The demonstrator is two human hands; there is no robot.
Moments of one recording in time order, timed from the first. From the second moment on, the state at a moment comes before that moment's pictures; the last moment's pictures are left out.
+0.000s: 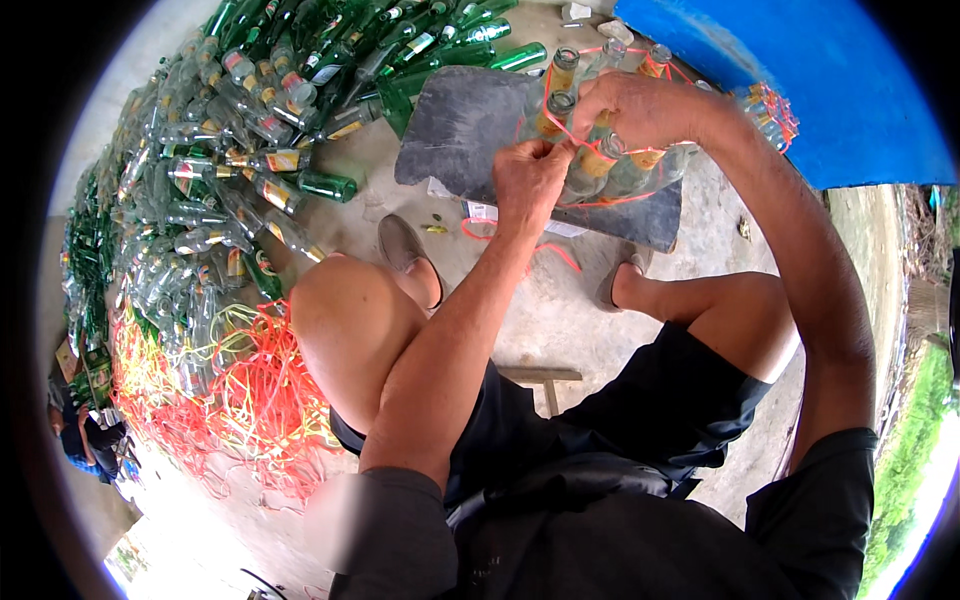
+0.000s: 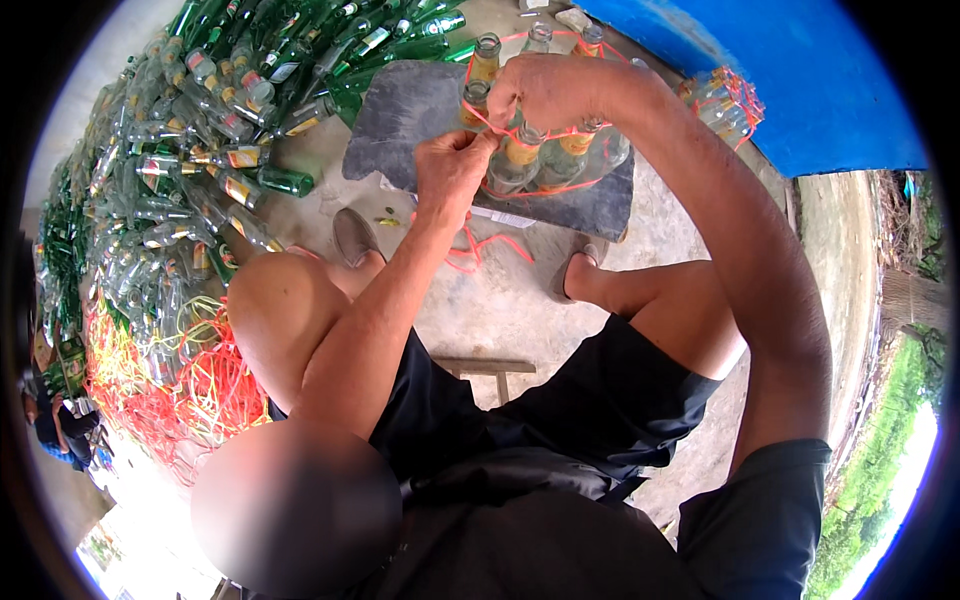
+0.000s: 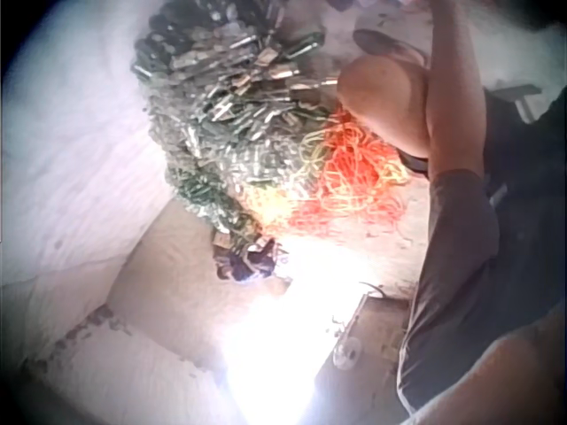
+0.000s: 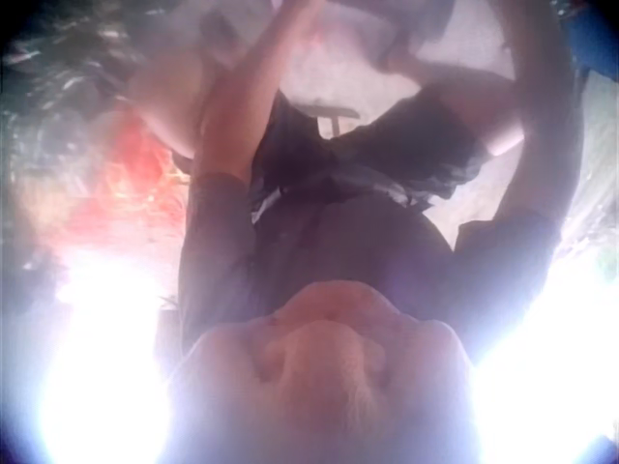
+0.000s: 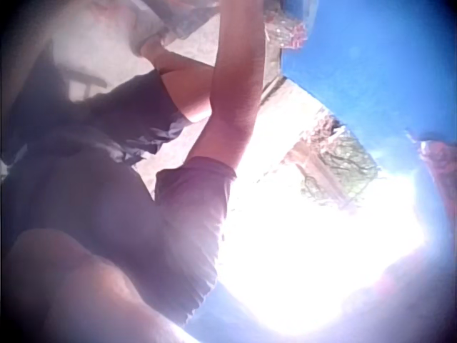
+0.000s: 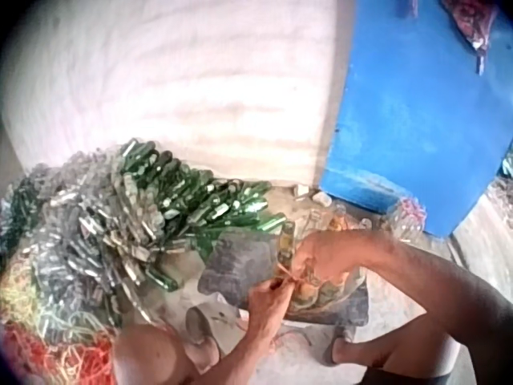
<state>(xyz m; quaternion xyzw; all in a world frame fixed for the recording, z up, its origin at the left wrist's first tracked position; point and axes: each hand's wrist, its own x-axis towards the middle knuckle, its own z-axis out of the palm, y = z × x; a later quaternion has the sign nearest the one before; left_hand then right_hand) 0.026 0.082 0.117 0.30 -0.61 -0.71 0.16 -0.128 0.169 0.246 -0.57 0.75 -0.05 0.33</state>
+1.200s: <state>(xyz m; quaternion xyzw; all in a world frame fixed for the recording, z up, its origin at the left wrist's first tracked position) 0.016 0.091 0.123 0.17 -0.70 -0.63 0.28 -0.154 0.207 0.269 -0.62 0.78 0.00 0.00</state>
